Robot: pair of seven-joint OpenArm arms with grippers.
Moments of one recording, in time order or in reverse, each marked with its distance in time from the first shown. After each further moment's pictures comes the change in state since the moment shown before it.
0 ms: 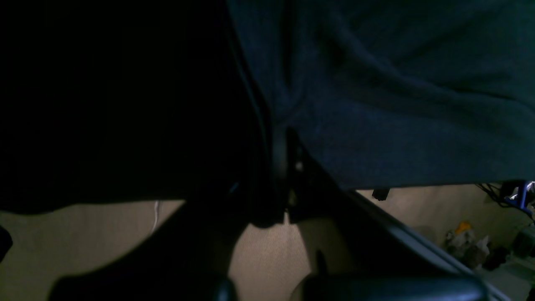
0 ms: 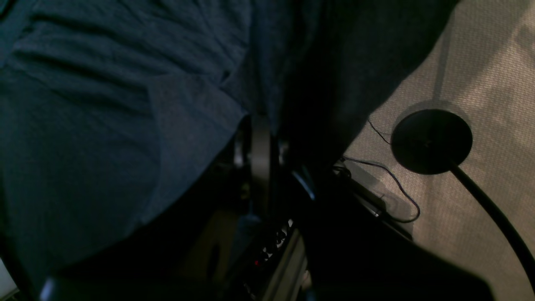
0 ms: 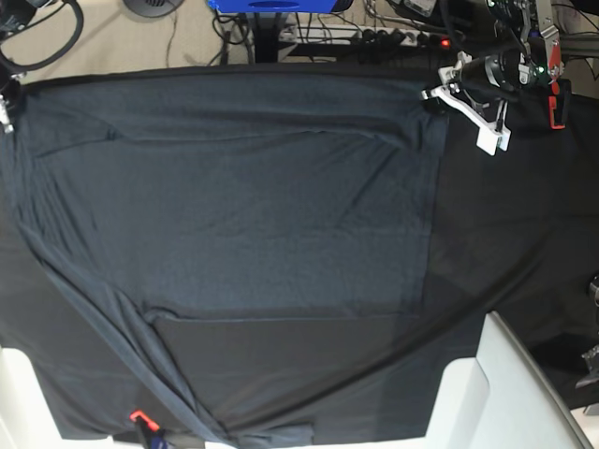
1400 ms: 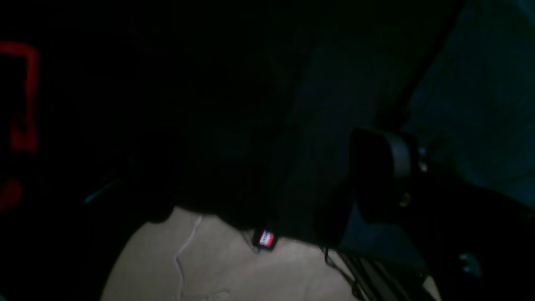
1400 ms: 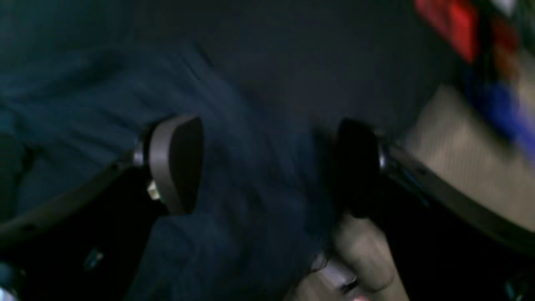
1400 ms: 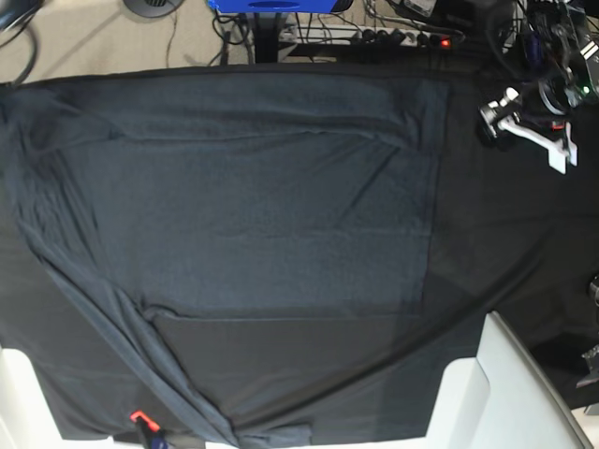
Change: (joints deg) left arm -5.4 -5.2 -10.7 -4.6 5.2 6.1 -3.0; right arm 4.2 11.0 -6.9 3.8 -1.3 -3.5 0.7
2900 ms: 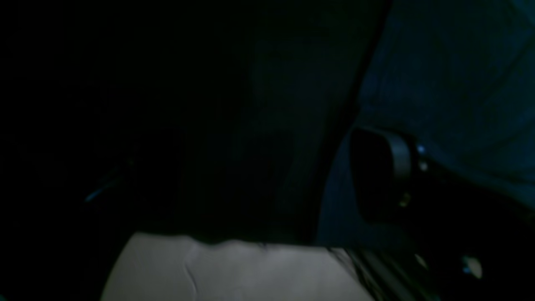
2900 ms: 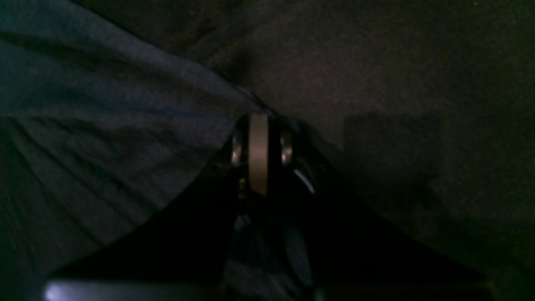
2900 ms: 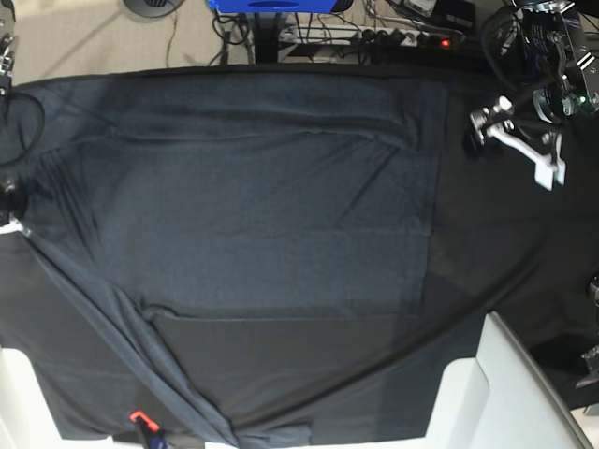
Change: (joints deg) left arm -2.0 0.8 2.3 1.8 1.0 -8.4 -1.6; right arm 22.1 15.1 -39.2 -51.3 0.9 4.7 27.7
